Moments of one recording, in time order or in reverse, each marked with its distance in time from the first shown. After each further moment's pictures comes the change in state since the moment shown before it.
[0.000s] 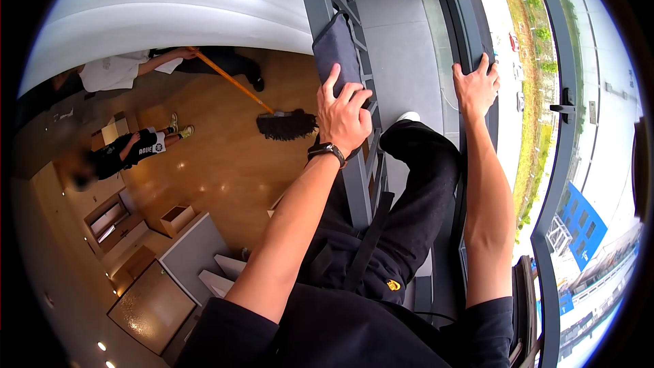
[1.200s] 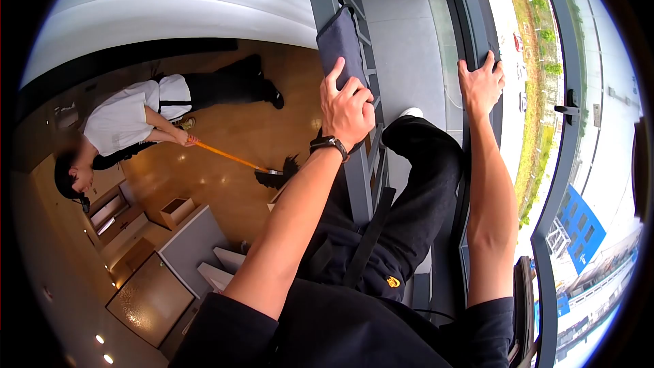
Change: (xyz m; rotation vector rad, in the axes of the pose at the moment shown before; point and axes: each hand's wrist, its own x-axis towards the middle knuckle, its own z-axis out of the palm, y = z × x) left_hand -0.002 -0.003 0.000 0.009 -0.005 0.022; right_hand 0.000 0.001 0.002 0.006 0.024 -0.017
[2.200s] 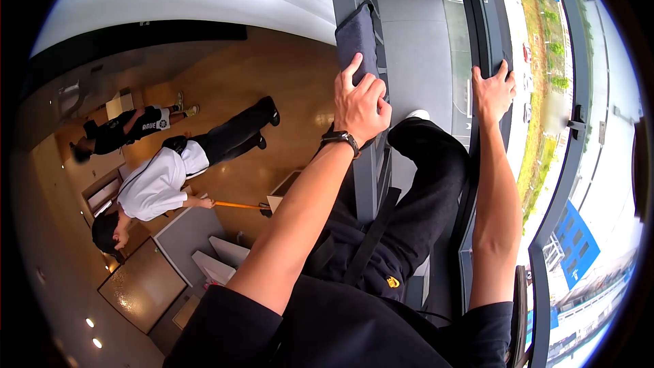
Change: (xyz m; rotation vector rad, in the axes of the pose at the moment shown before) left_hand 0.002 0.002 -0.002 -0.018 0.005 -0.016; right_hand 0.001 0.000 0.000 -0.043 0.003 -0.013
